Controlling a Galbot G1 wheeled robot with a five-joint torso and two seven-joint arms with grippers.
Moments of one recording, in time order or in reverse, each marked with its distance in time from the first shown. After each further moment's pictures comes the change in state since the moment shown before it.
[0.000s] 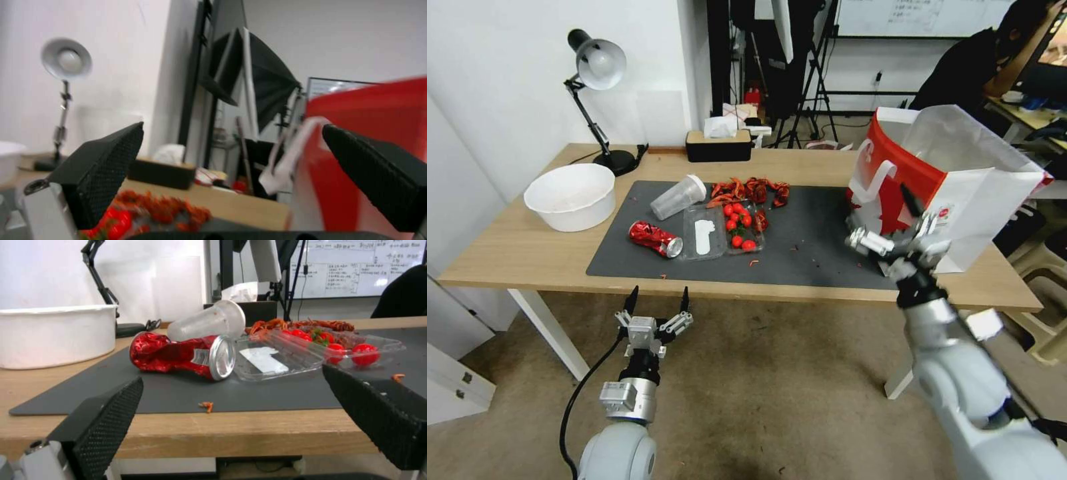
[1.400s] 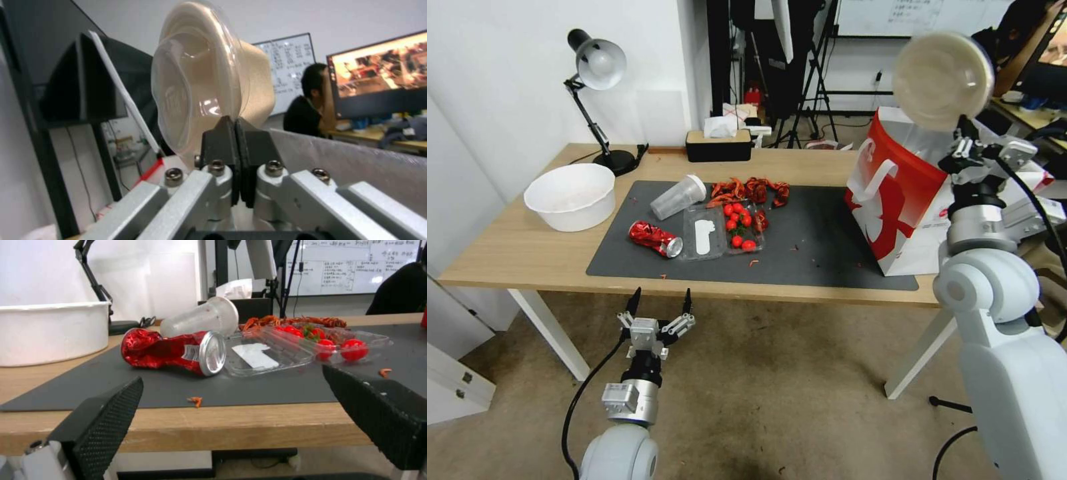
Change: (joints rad) left arm 0.010 -0.007 0.014 -0.006 0.013 0.005 0.004; right arm 0.522 -0.019 0.081 -0.038 0.392 -0.542 0.434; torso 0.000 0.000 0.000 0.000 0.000
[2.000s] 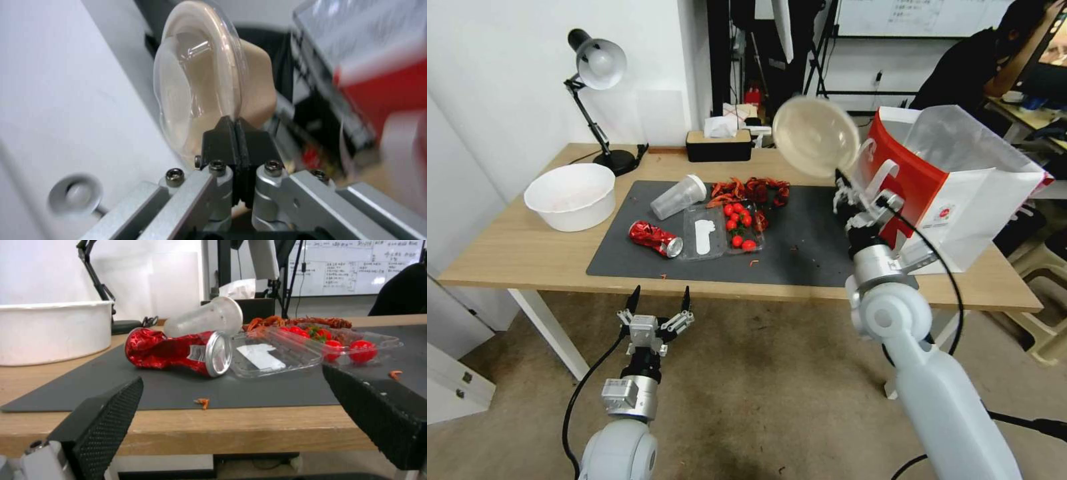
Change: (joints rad) left arm -0.016 0.009 -0.008 0.010 -0.018 0.004 0.000; right arm -0.034 0.078 -0.200 -0.050 0.299 0.278 -0.268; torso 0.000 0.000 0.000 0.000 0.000
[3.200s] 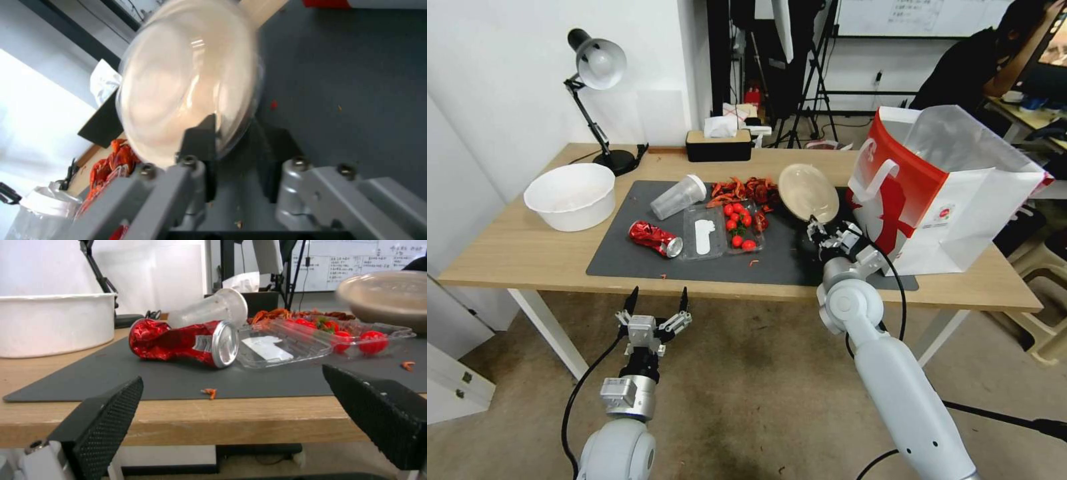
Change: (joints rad) left arm -0.011 -0.001 -0.011 0.017 -0.005 0.008 0.001; right arm 0.084 0.107 -0.157 -0.343 0.160 -0.135 0.294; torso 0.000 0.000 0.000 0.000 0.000
